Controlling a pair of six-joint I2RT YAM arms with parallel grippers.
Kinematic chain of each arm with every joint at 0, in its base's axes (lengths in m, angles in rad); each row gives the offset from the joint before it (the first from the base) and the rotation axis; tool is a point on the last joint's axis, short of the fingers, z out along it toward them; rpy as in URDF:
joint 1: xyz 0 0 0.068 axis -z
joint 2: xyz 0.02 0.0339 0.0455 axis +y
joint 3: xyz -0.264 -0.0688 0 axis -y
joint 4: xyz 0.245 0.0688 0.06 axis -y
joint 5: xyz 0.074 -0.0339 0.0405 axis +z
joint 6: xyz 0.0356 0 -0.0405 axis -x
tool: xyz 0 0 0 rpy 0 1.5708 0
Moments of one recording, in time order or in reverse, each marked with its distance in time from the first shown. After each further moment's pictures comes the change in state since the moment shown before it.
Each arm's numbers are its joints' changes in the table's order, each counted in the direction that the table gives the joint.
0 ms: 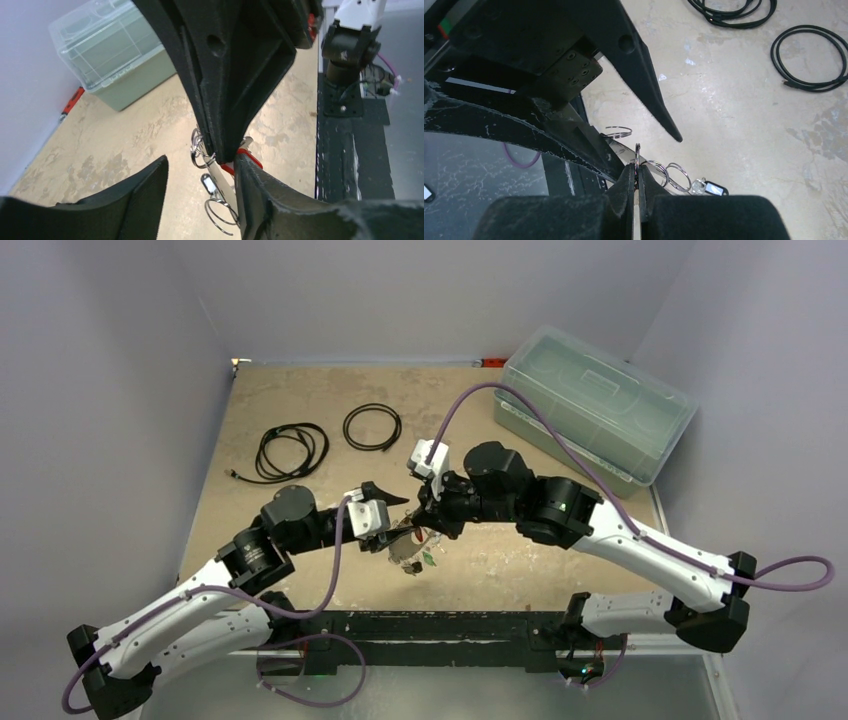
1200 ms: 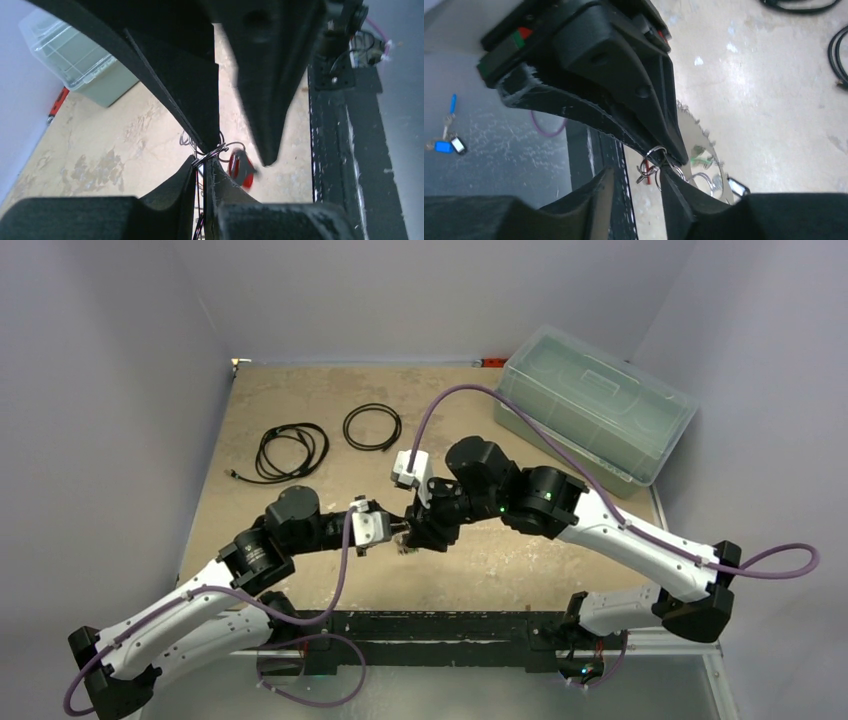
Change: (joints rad) left arm -0.008 0.007 0.007 -0.119 -0.090 -0.129; right arm -0.002 0.120 0.127 -0.170 0.132 0.065
